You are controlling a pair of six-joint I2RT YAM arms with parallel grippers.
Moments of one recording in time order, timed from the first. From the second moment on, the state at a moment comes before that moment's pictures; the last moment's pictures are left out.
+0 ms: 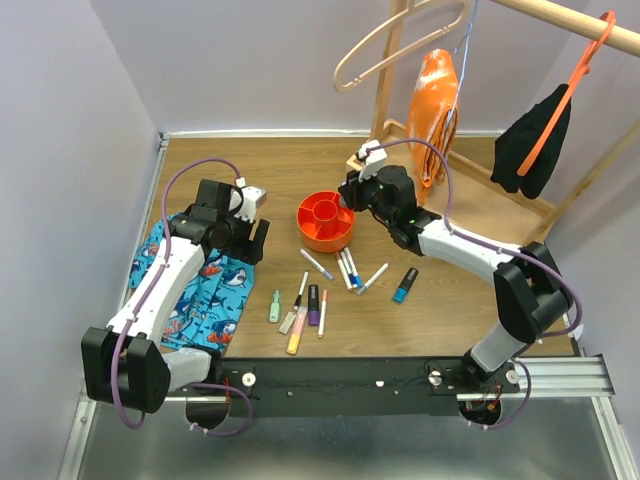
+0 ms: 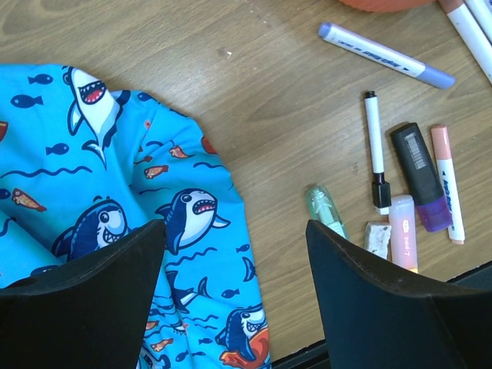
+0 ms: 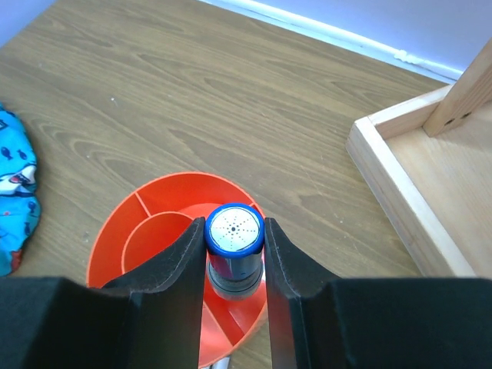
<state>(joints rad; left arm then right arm) -0.22 1.21 1.01 -0.78 0.23 0.16 0.62 1.62 1.07 0.32 0.06 0.07</state>
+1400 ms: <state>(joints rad) -0.16 1.13 0.99 -0.74 0.28 0.13 0.62 1.39 1.09 -0.35 -0.28 -0.44</state>
